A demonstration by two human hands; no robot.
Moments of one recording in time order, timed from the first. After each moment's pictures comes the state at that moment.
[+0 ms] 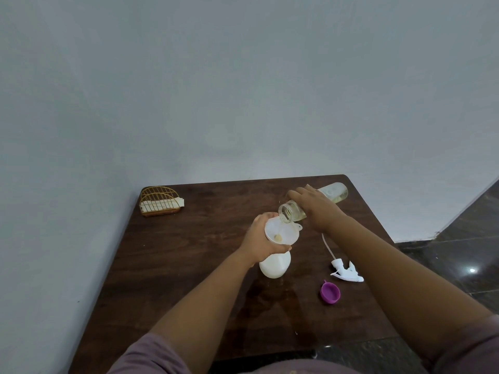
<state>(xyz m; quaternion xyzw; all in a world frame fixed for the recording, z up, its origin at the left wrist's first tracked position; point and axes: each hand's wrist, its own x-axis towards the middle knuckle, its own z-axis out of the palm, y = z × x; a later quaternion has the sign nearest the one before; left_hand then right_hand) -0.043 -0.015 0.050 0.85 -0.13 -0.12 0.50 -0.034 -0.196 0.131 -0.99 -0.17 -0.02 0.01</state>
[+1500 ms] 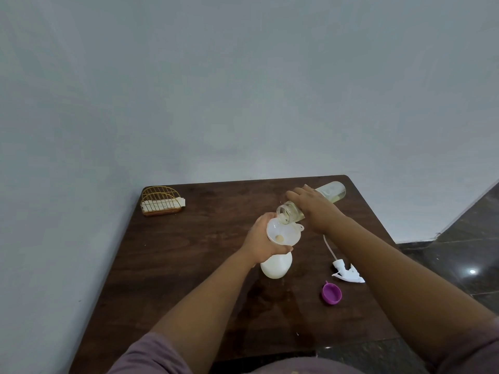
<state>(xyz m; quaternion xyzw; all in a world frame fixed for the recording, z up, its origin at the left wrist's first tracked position) -0.046 -0.013 0.054 0.84 -0.13 -0.12 0.51 -0.020 -0.197 0.114 -0.98 -0.19 -0.01 0.02</state>
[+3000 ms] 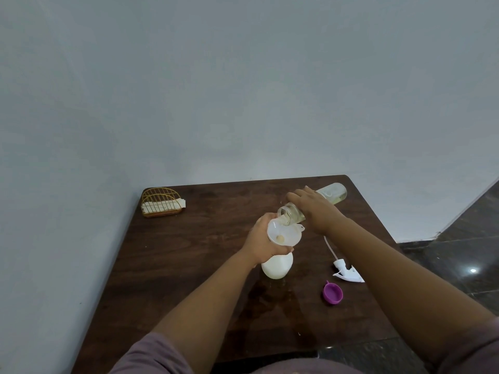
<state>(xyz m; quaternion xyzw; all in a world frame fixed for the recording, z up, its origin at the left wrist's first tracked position) -0.041 -0.014 0.048 0.85 -0.15 -0.12 0.50 -0.022 -0.198 0.110 -0.98 -0.19 -0.02 0.00</state>
